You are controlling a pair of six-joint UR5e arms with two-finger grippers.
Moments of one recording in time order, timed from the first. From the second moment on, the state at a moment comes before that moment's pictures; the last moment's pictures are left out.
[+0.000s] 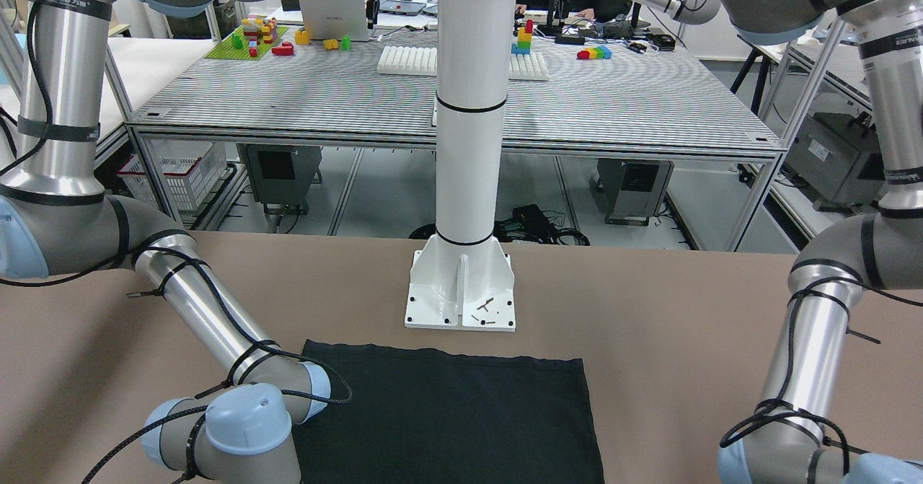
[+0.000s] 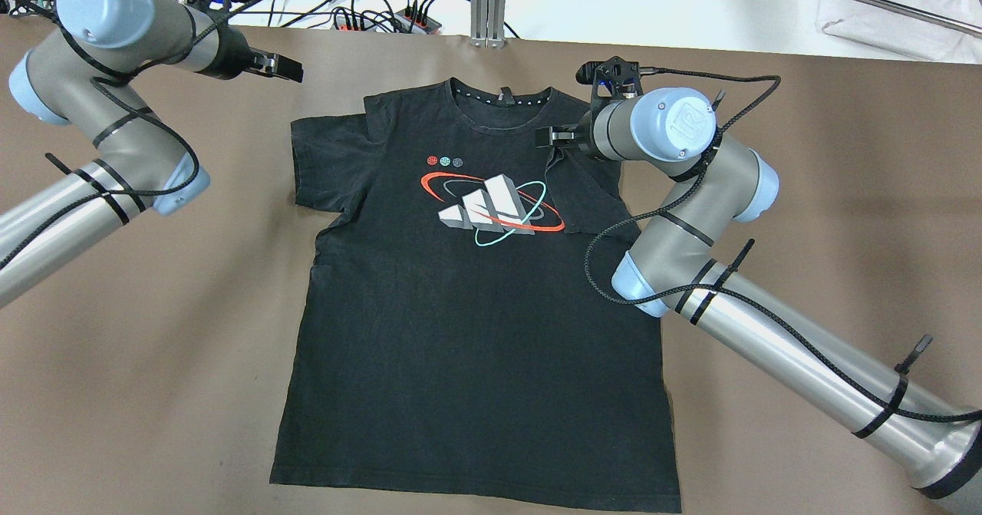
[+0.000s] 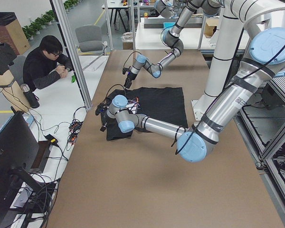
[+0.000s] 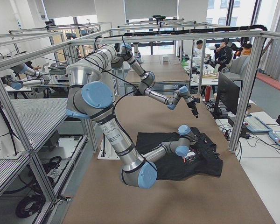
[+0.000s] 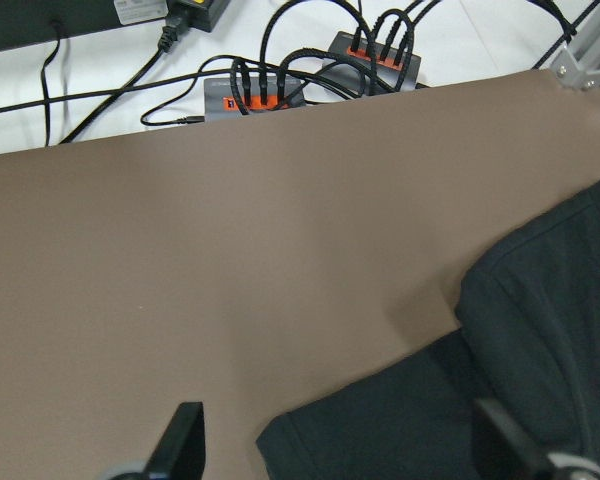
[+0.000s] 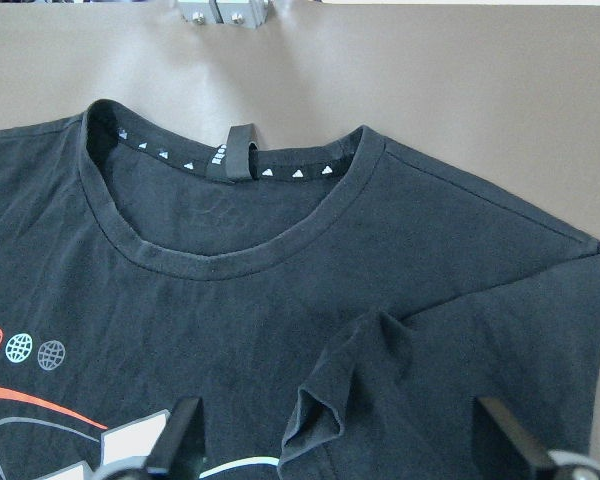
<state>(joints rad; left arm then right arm) -1.04 -2.25 -1.16 -2.40 -1.94 -0.79 0.80 -0.83 1.25 -0.86 1.72 1.00</state>
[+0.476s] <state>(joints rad) -0.94 -2.25 -1.01 -2.56 -1.78 -0.80 0.82 -0.83 1.25 -0.86 1.73 1.00</state>
